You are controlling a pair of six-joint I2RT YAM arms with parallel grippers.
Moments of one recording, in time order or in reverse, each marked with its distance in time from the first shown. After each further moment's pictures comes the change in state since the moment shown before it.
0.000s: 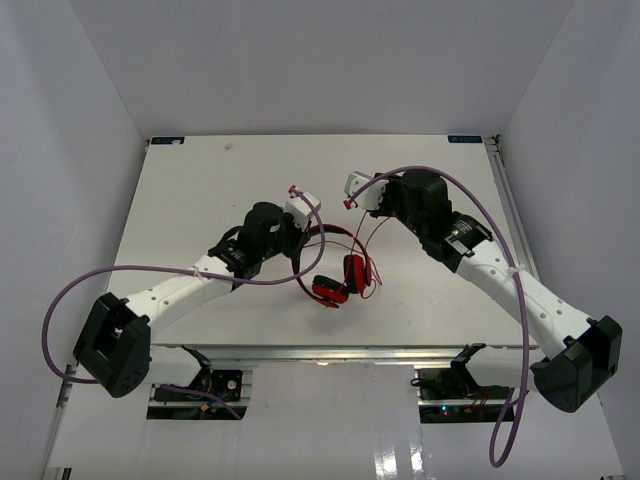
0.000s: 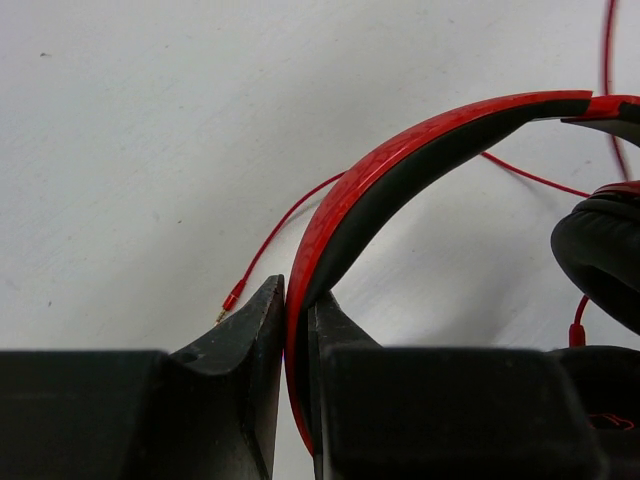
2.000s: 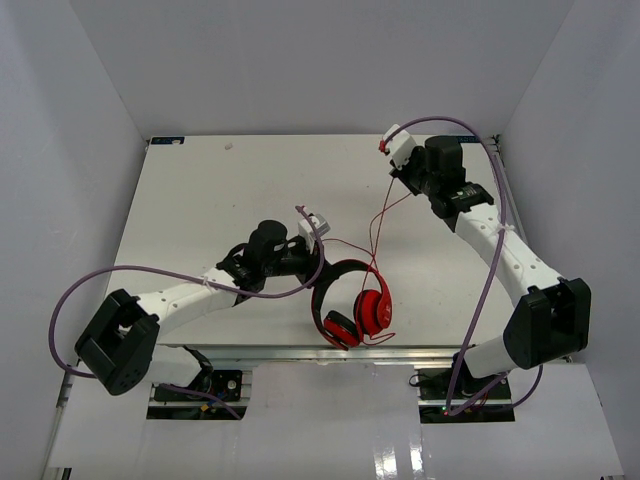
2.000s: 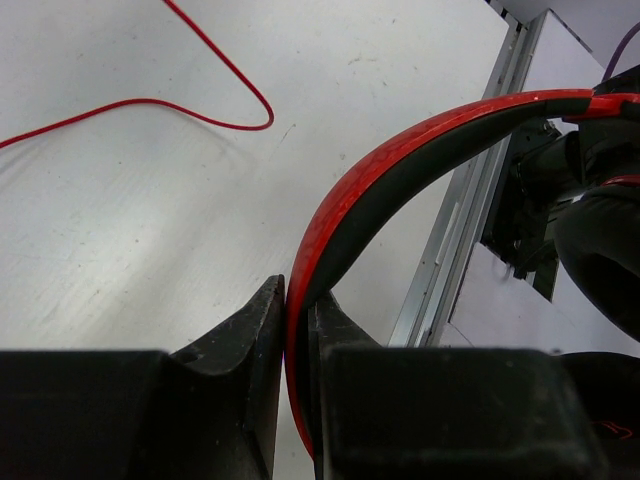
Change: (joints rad) left arm -0.062 0.014 -0.145 0.219 0.445 -0.322; right arm -0.292 0.230 0.112 0.051 -0.223 0.410
